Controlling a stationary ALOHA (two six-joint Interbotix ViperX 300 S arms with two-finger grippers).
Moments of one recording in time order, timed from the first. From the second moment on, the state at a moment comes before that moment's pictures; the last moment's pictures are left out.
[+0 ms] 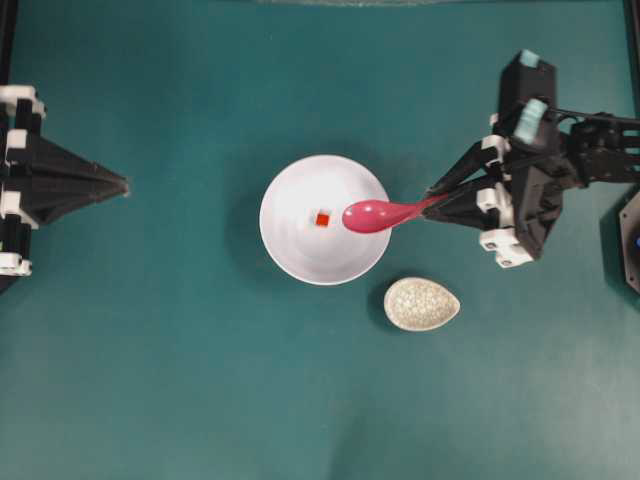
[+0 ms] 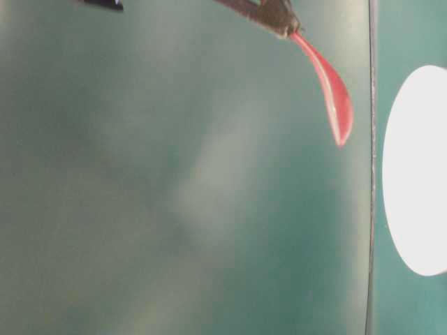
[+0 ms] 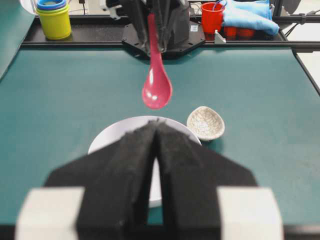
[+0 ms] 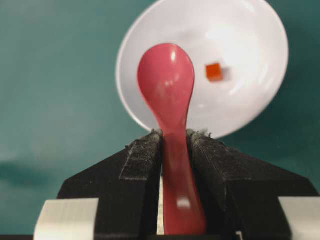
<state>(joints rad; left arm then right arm) 0.00 -0.96 1.16 0.02 -0.12 0.02 -0.15 -0.43 0.85 0.63 0.27 -0.27</state>
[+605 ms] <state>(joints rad) 0.02 -0.96 1.16 0.02 -0.10 0.02 -0.19 -0.18 0.58 0.50 0.55 -0.21</state>
